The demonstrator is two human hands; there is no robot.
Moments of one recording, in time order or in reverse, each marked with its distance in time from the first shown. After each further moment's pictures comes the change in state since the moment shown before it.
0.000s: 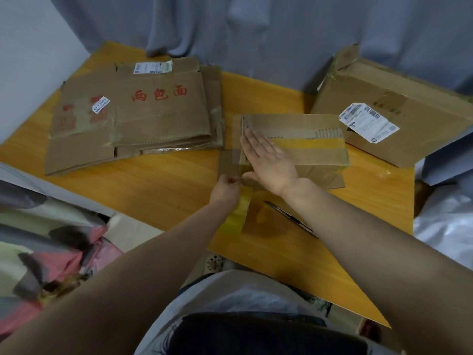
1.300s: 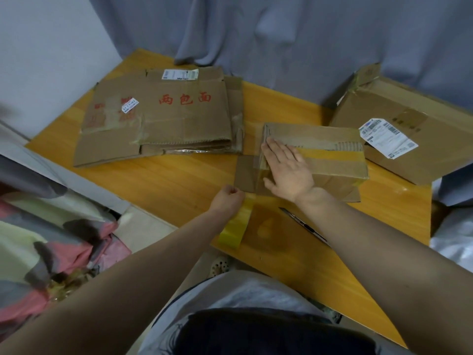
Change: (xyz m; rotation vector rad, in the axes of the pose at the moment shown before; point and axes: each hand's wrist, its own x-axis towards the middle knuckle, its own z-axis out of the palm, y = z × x) left_hand -0.017 -0.023 -0.040 -0.017 -0.050 -0.034; right_hand -0.005 -0.009 0.002 0.087 0.097 0.046
